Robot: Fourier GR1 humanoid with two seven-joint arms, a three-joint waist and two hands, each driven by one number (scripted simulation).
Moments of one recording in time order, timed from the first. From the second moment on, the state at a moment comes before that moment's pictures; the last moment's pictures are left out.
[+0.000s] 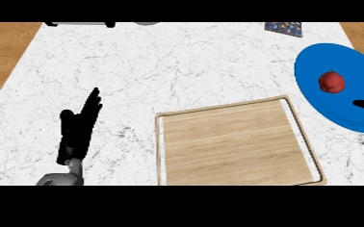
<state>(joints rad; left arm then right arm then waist) -0.03 0.11 -0.02 -1.46 -0.07 0.13 0.20 -0.65 -0.70 -0.79 -0.22 0.46 0.14 -0.65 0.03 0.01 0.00</state>
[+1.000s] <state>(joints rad) -0.06 0.10 -0.02 -1.45 -0.08 0.13 0.21 -0.55 -0.77 -0.78 -0.17 0.42 0.07 -0.67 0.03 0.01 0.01</state>
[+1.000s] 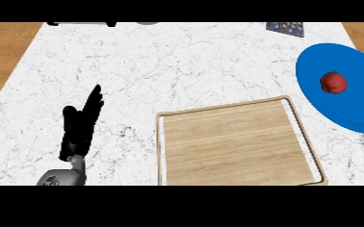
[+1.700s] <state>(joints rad) -0.04 0.10 -0.02 -1.47 -0.08 0.12 0.21 -0.48 -0.83 -0.83 -0.16 0.35 0.04 -0.69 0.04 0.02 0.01</state>
